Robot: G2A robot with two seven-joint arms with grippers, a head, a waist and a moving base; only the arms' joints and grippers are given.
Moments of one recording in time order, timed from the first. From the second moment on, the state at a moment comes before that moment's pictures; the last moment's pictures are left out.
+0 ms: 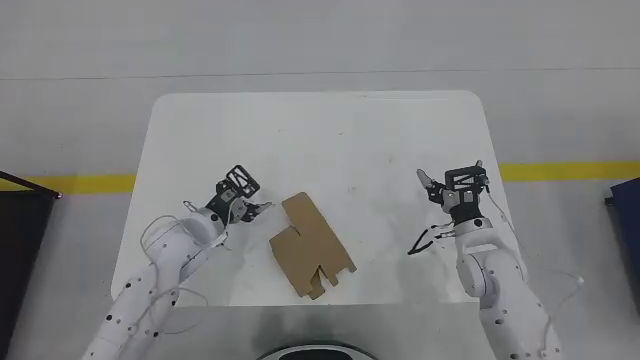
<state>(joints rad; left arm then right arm) 1.33 -1.19 -1.14 -1.53 1.68 -0.36 -0.19 -1.73 -1.15 1.60 -1.80 -1.33 0.00 0.00</state>
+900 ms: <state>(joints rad) 1.34 -1.18 -1.00 -1.58 1.88 -0.53 -0.01 -1.73 -1.15 1.60 -1.80 -1.33 0.00 0.00</state>
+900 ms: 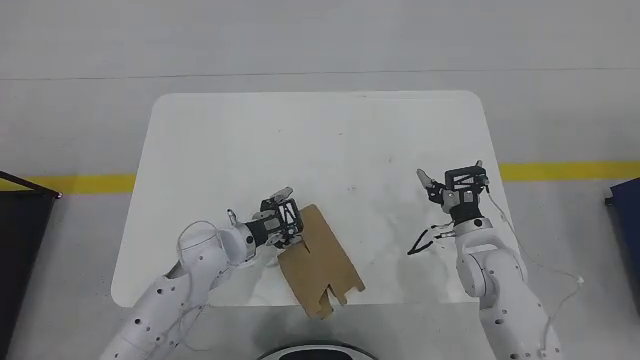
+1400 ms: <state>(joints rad) 1.50 -1.15 -1.19 -1.68 1.80 -0.35 0.00 -1.73 -1.15 1.60 -1.80 -1.33 0.00 0.00</state>
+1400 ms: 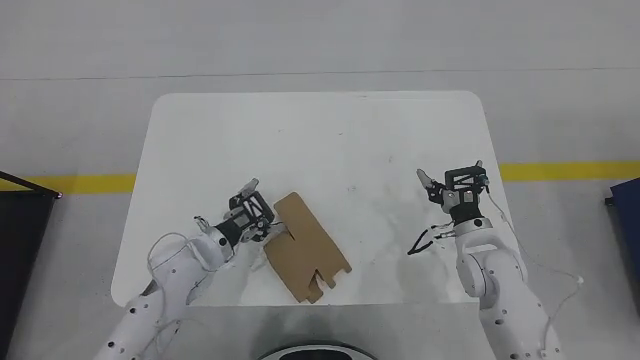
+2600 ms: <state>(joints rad) 1.44 -1.18 -1.06 -1.54 1.90 -0.24 0.03 -1.73 -1.15 1.60 -1.80 -1.33 0.00 0.00</state>
